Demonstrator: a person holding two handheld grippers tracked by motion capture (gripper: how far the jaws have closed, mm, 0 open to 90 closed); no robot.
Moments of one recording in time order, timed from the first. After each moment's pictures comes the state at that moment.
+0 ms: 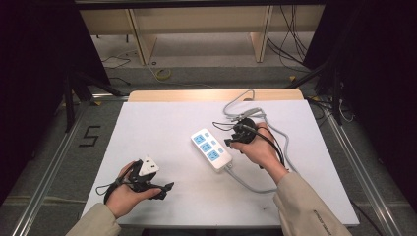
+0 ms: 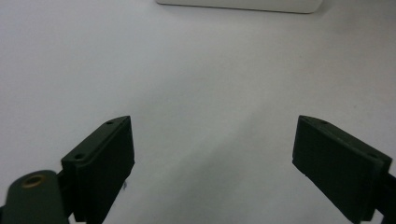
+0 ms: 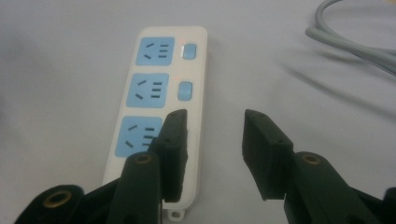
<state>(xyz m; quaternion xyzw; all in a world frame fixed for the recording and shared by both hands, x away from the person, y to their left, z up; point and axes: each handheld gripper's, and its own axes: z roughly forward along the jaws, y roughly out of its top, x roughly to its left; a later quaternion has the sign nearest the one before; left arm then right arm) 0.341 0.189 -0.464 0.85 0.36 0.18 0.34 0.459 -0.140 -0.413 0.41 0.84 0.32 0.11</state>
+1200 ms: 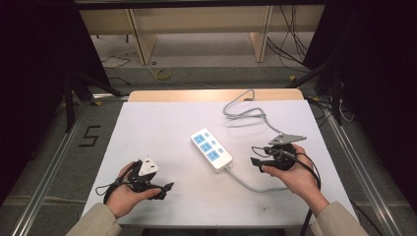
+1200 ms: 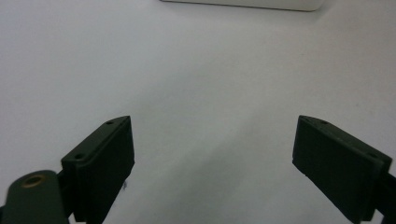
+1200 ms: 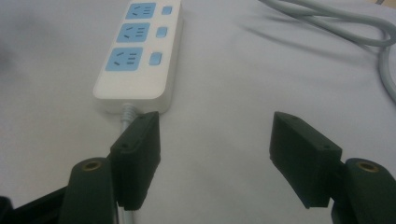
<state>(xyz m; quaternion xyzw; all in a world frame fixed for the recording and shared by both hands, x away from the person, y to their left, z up) 0.341 0.190 -0.465 0.85 0.36 0.18 0.34 0.385 -0.229 -0.426 0.41 0.82 0.38 0.15</state>
